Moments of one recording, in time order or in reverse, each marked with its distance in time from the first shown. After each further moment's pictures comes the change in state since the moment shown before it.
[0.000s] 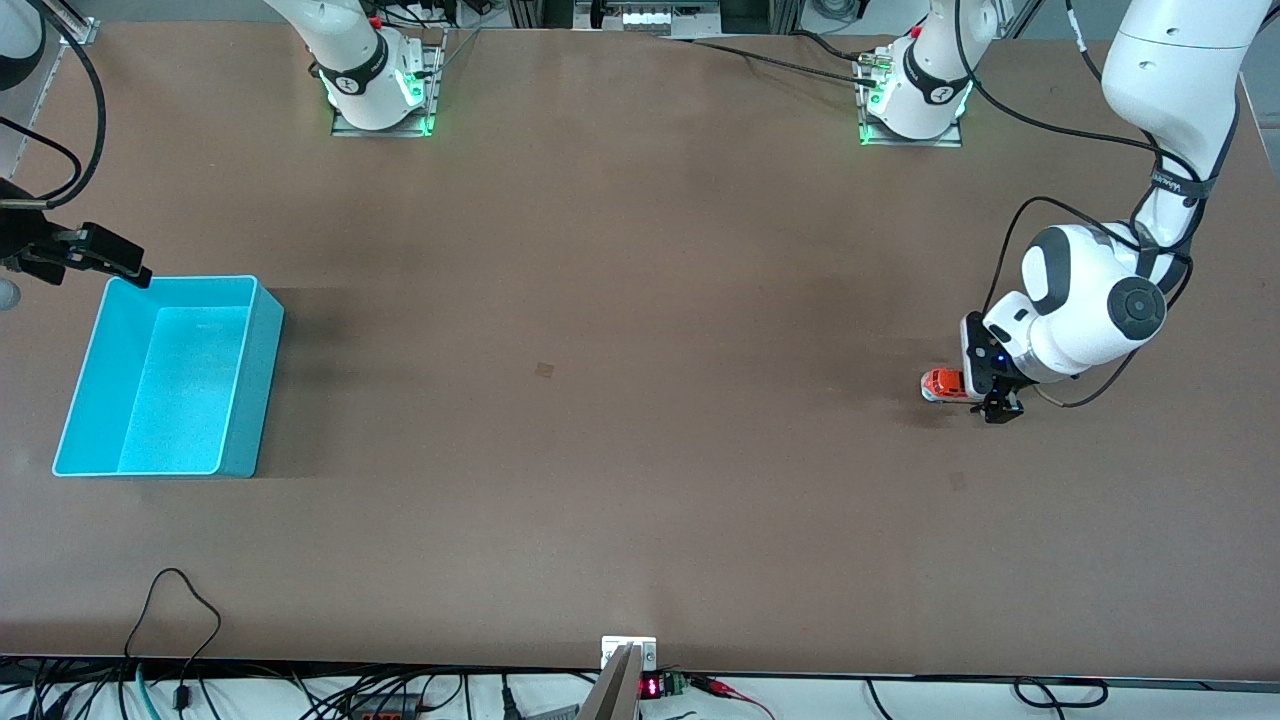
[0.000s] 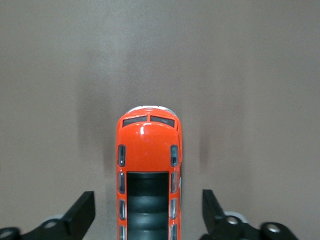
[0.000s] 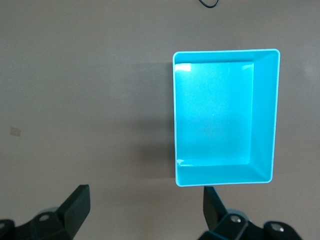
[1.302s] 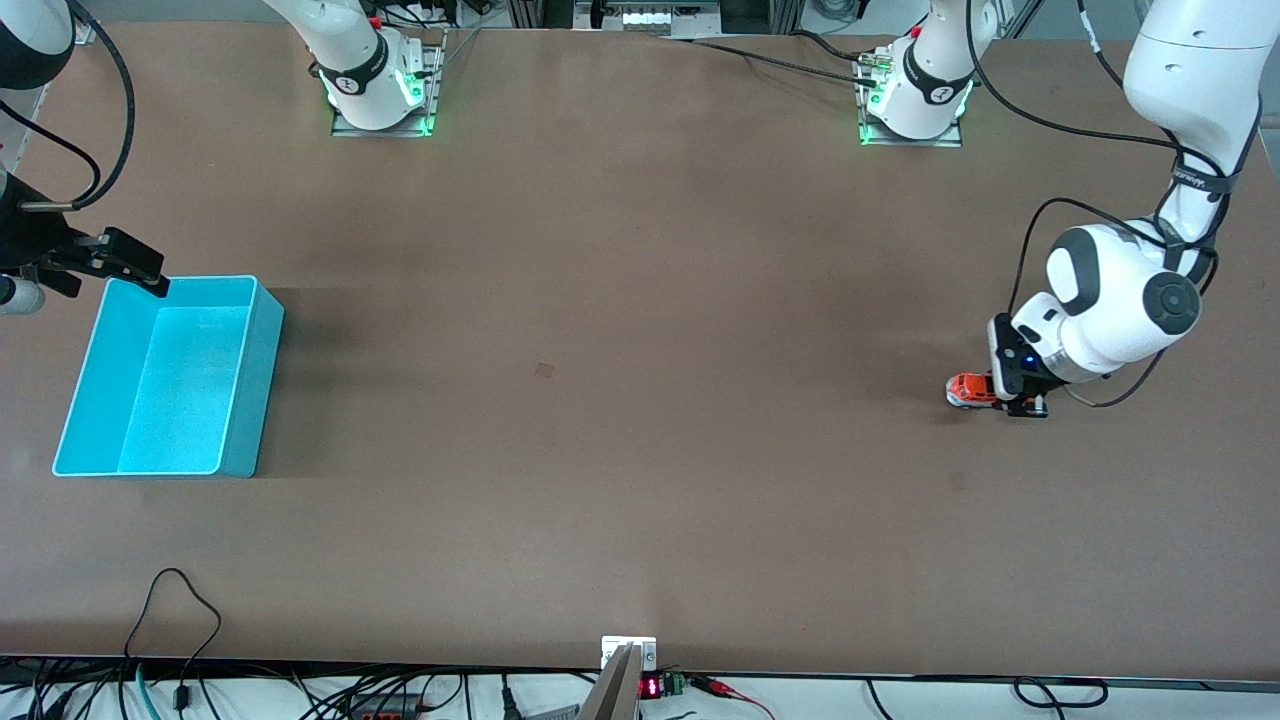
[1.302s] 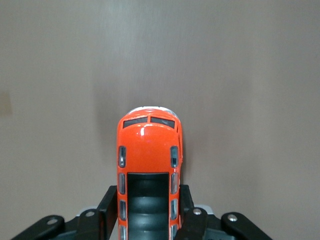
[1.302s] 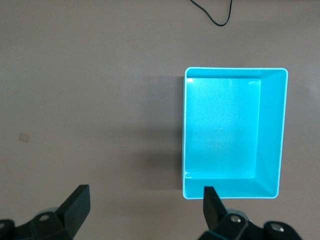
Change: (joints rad) left arm 0.100 0.006 0.003 0.002 0.000 0.038 0.072; right arm 0.037 0.001 0.002 0.001 0.000 0.046 0.004
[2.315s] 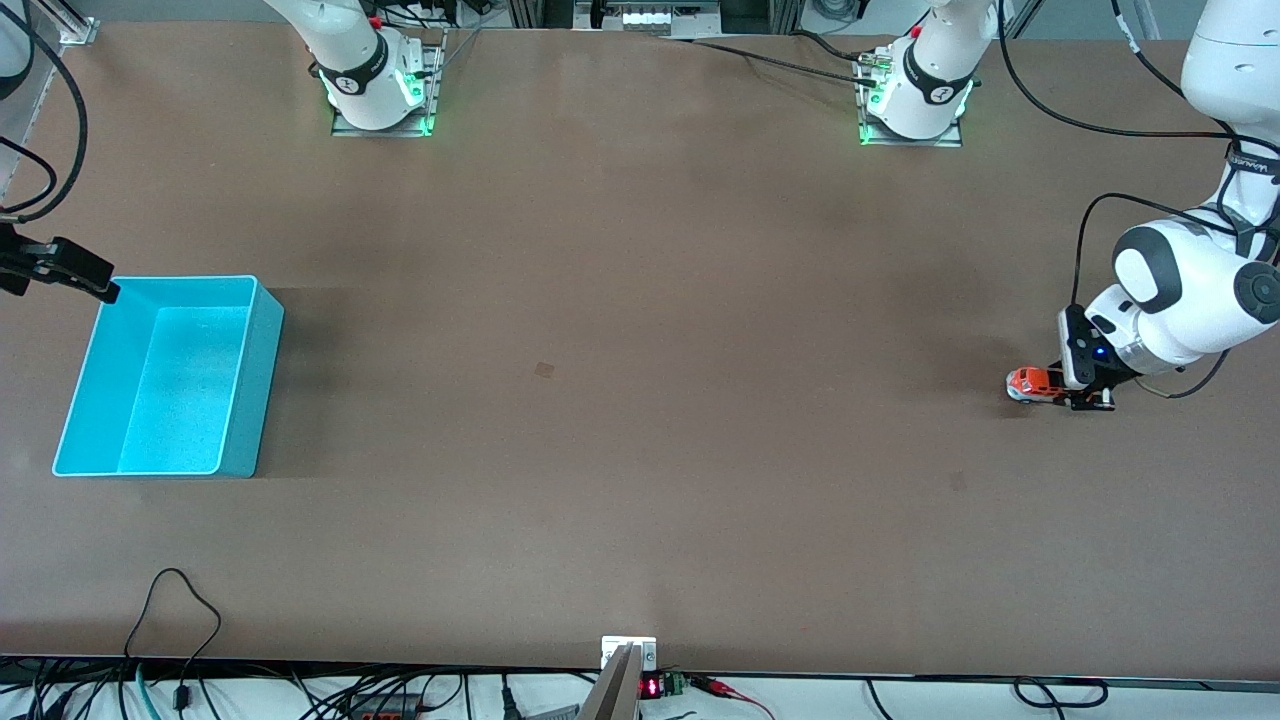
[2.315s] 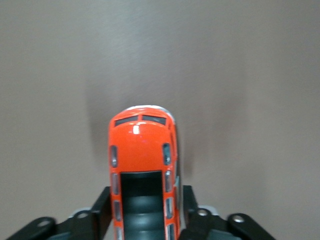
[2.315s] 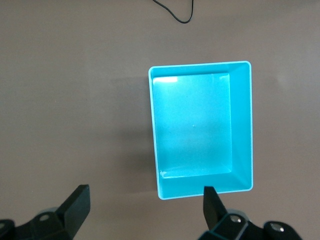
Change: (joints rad) left arm 0.147 0.023 -0.003 0.041 0.000 -0.063 0.231; right arm -0.051 0.010 -0.025 0.000 -0.047 0.017 0.006
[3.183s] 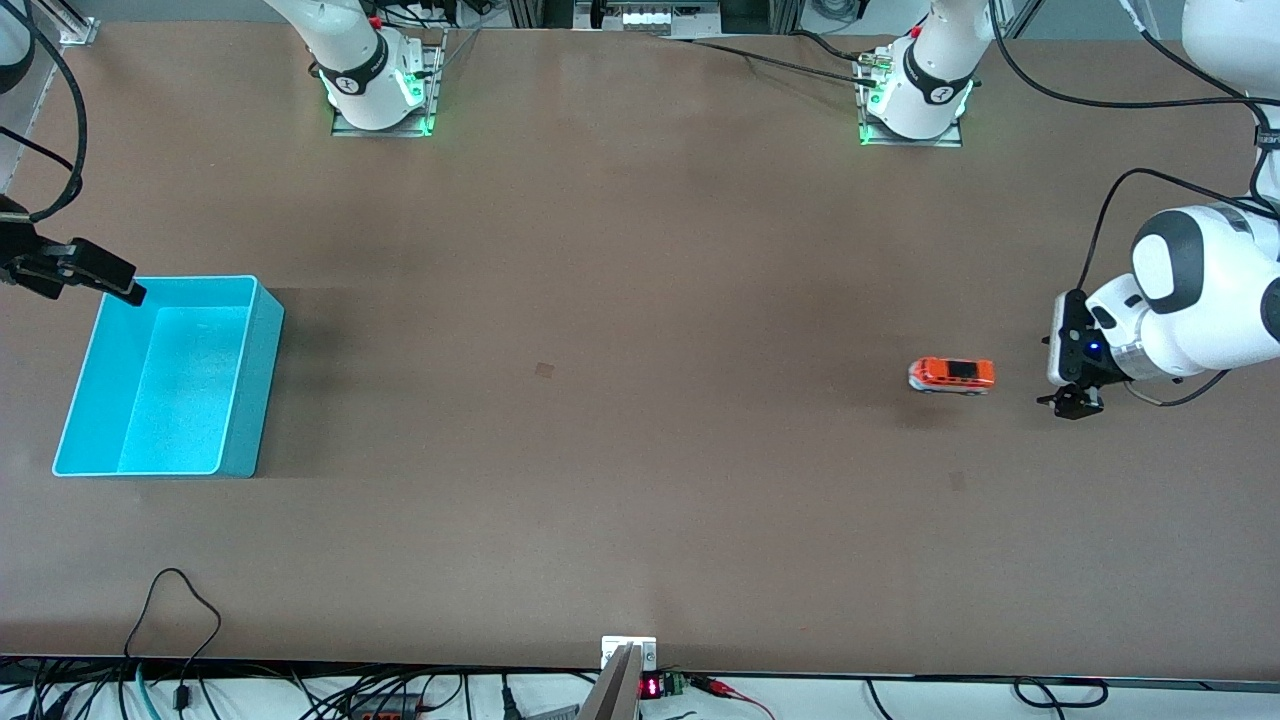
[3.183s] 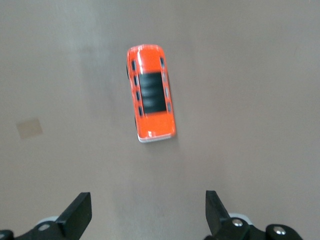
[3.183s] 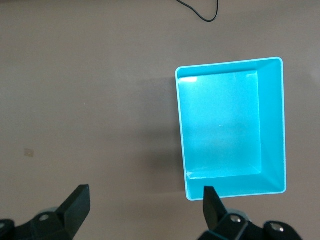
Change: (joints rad) left arm -0.152 -0.134 -0.024 0.155 0.000 -0.393 -0.073; right arm 0.006 0.000 0.016 0.001 0.094 -0.002 0.033
